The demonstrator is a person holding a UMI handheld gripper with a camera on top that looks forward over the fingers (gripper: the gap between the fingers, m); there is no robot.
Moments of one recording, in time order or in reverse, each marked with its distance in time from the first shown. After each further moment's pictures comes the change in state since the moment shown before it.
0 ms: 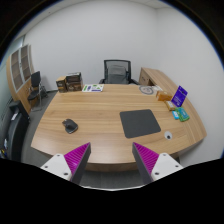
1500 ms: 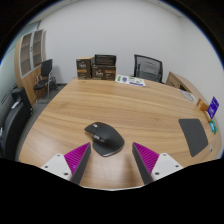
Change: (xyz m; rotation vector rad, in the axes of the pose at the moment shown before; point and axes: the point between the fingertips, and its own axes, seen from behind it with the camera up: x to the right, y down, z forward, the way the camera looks) arm -0.243 0.011 0.266 0.047 -0.084 -0.128
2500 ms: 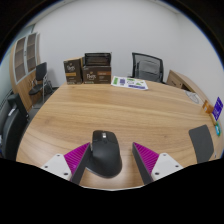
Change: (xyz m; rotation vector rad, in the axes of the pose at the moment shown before) arm 0.015 -0.052 0.095 0.006 0.007 0.041
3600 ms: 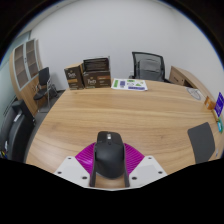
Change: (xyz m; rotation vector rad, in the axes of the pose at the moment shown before) arm 0.005 -0.016 -0.027 -0.020 -0.075 0.057
